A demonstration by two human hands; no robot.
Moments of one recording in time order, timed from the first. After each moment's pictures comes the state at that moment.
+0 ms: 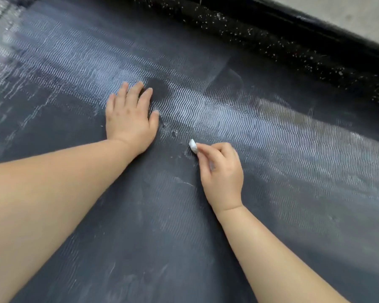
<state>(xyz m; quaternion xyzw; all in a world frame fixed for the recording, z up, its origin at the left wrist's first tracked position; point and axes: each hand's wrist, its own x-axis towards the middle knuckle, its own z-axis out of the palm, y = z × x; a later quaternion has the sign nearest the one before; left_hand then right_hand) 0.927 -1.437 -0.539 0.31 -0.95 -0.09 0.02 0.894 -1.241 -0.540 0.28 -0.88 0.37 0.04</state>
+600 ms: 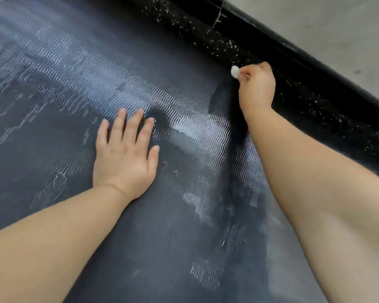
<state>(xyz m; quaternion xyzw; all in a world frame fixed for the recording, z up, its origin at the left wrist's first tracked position) 0.927 -1.439 -0.542 0.29 -0.95 -0.09 0.01 0.655 -1.359 -0.525 0.24 -0.95 0.21 0.04</state>
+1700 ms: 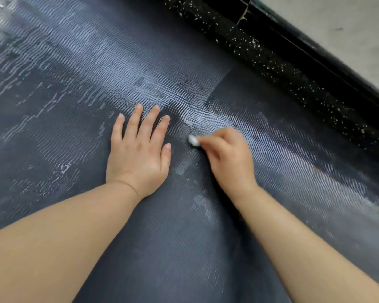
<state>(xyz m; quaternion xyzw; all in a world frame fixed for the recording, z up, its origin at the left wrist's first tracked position) 0.927 -1.438 -0.538 0.30 -0.95 -0.10 0.00 0.797 -1.316 -0.528 0.49 -0.83 0.26 -0.02</state>
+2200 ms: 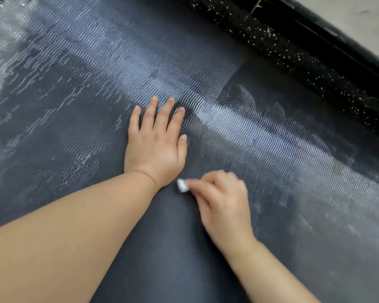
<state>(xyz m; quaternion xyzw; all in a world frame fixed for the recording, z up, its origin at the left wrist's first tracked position) 0.928 -1.439 -0.540 0.30 -0.95 -0.10 0.00 0.890 -1.282 -0.523 0.48 -0.84 0.26 -0.04</state>
